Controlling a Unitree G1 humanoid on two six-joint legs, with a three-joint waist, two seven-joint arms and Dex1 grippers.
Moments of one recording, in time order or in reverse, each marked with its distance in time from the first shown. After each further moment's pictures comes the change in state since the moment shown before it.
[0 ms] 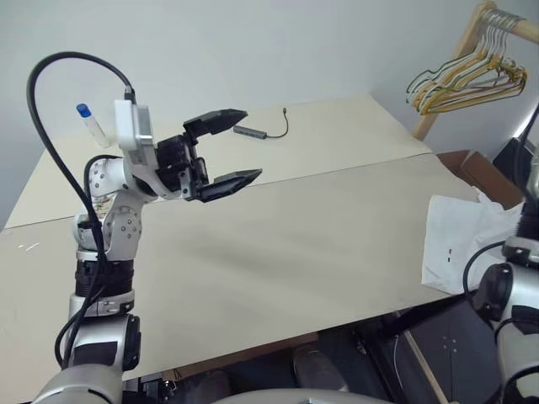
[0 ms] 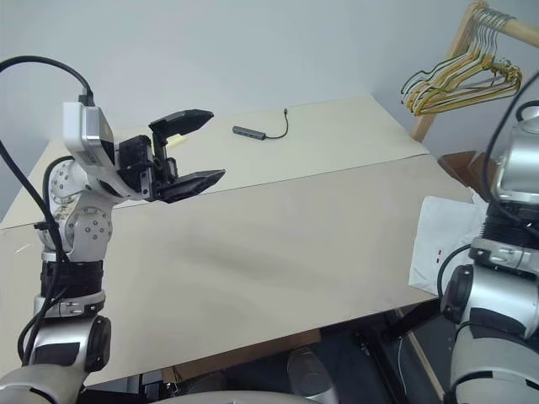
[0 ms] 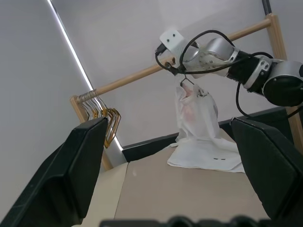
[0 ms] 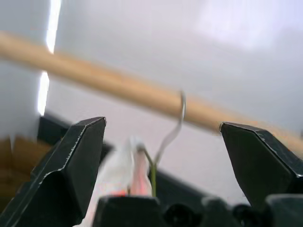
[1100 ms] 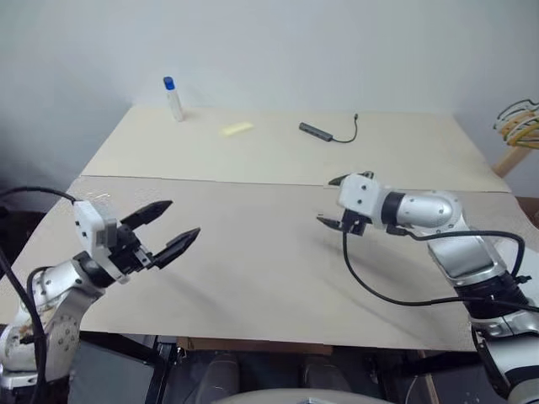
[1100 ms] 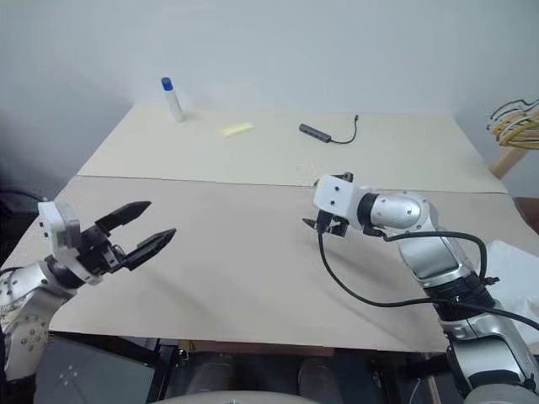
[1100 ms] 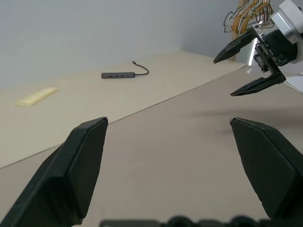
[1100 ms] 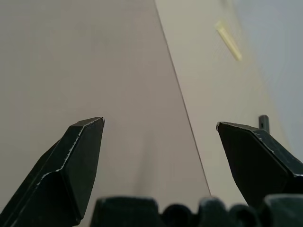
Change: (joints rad) left arm 0.743 0.138 0.253 -0.419 -0.038 0.218 0.391; right arm 0.426 -0.067 0.546 -0.319 0.201 -0.602 1.433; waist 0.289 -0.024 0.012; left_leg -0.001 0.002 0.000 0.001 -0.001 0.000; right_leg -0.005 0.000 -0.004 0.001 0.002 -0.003
